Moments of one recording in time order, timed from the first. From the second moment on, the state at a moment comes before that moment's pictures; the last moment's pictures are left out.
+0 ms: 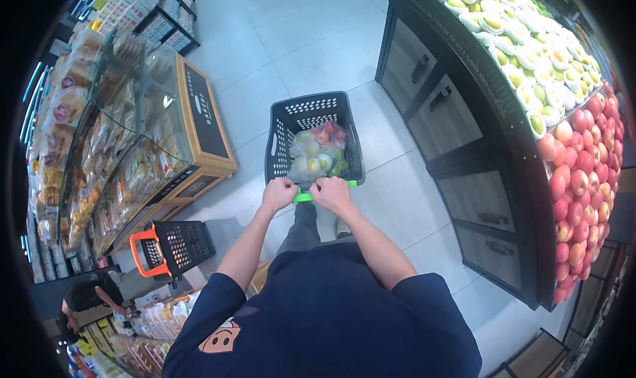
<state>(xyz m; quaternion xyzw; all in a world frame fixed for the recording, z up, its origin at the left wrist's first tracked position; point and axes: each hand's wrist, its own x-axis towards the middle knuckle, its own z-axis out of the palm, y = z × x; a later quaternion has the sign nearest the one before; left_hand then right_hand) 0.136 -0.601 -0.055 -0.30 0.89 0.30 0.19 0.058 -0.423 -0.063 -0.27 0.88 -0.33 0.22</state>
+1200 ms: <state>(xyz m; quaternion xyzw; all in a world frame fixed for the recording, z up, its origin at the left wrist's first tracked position) -0.248 -0.816 -0.082 -0.18 0.91 0.34 0.16 -0.281 -0.639 -0.098 -0.09 0.95 -0.28 0.13</state>
